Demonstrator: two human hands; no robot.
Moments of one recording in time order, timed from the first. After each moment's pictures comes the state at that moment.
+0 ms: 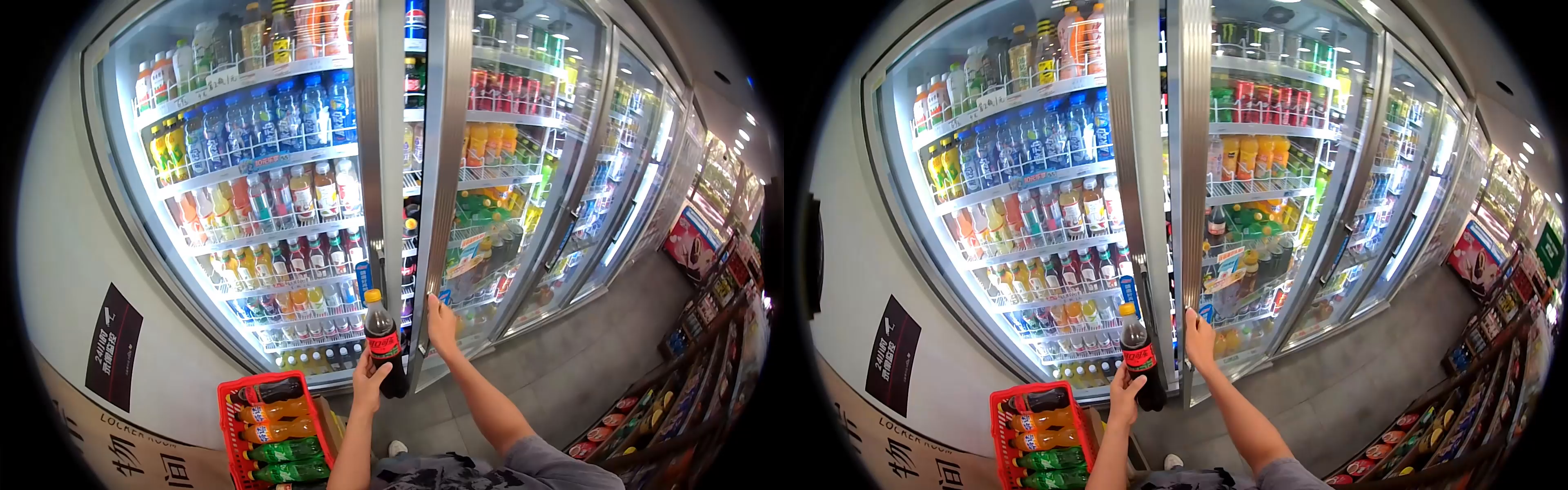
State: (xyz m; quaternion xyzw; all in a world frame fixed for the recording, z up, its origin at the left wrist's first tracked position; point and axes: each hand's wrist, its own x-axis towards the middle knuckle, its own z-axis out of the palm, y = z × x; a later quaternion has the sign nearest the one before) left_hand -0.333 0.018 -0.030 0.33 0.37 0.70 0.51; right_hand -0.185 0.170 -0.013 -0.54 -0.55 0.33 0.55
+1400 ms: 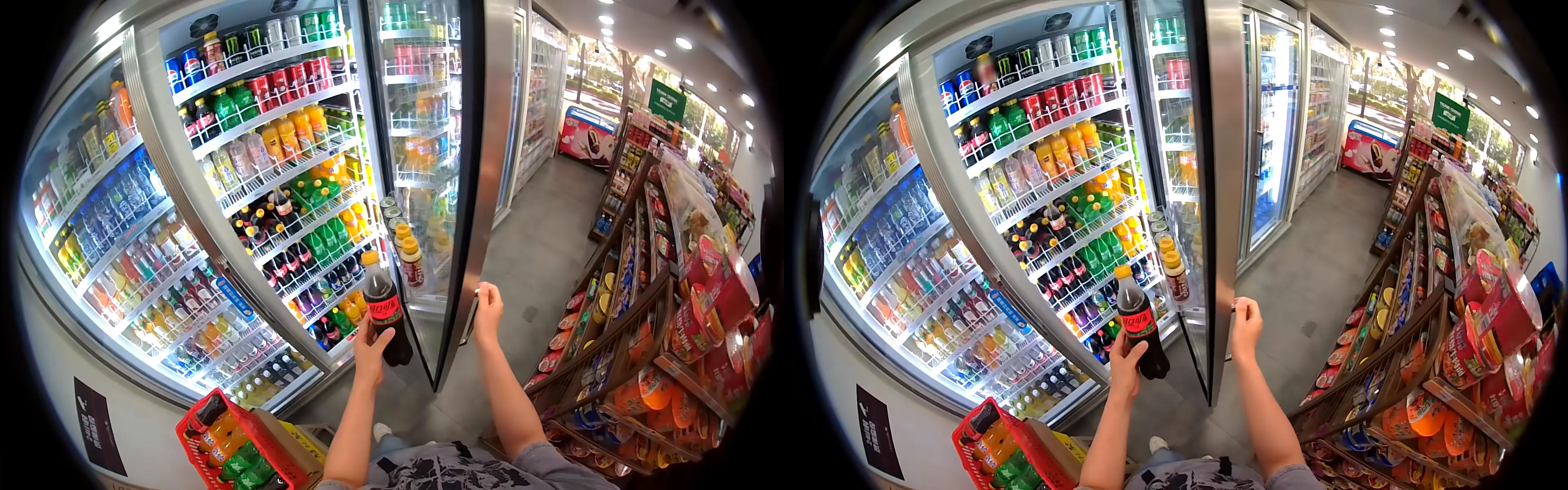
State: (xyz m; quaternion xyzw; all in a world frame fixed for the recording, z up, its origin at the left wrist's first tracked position) left_hand -0.036 -0.051 0.002 0.44 0.26 0.56 0.66; right_hand 0.212 -0.077 -0.006 -0.59 -0.29 0.16 0.74
